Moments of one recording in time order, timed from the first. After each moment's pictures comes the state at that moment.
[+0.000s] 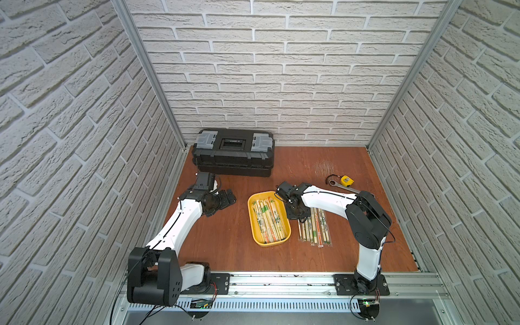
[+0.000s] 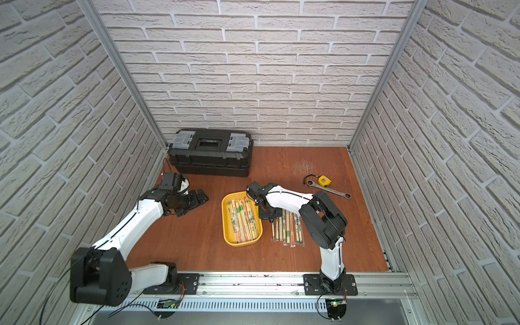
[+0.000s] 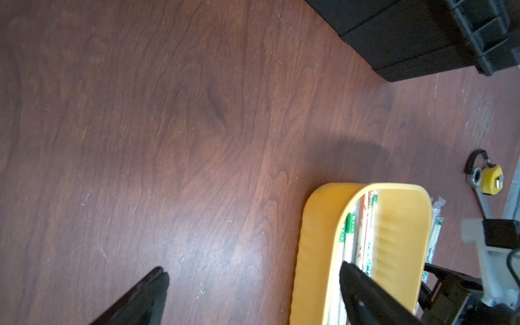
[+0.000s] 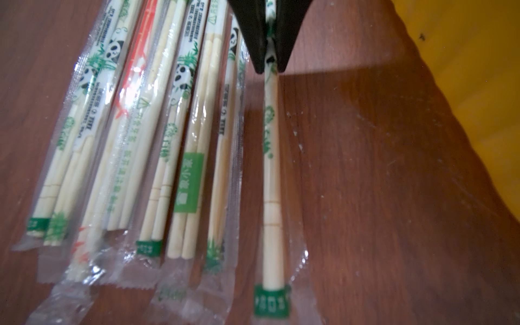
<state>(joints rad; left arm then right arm) -0.11 1.25 0.86 -0.71 0.24 -0.51 0.70 1.92 1.30 -0.94 0.24 0.74</state>
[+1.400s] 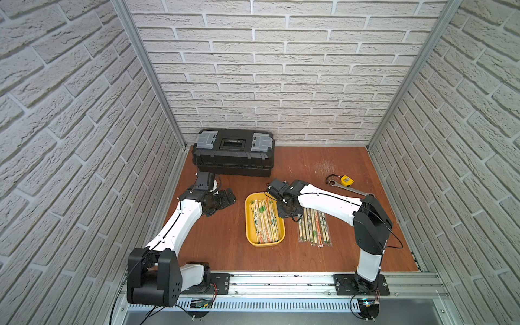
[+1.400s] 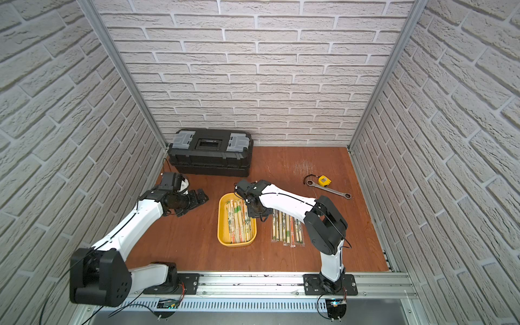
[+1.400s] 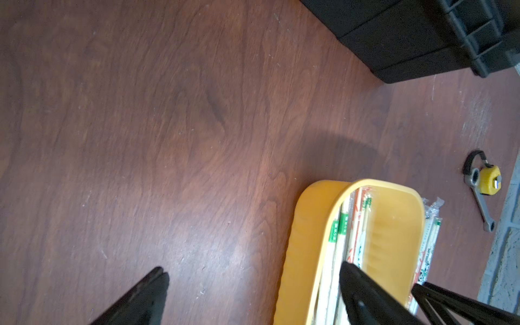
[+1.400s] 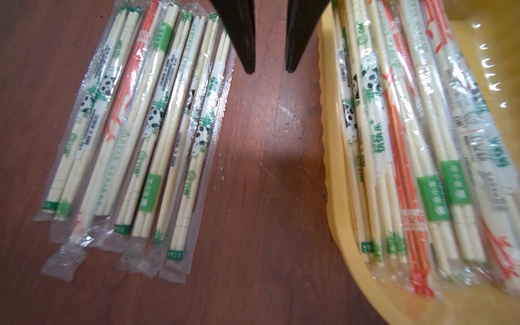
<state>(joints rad) -0.11 1.24 0.86 -0.70 0.24 -0.51 0.81 1.87 1.49 -1.06 0.22 0.74</state>
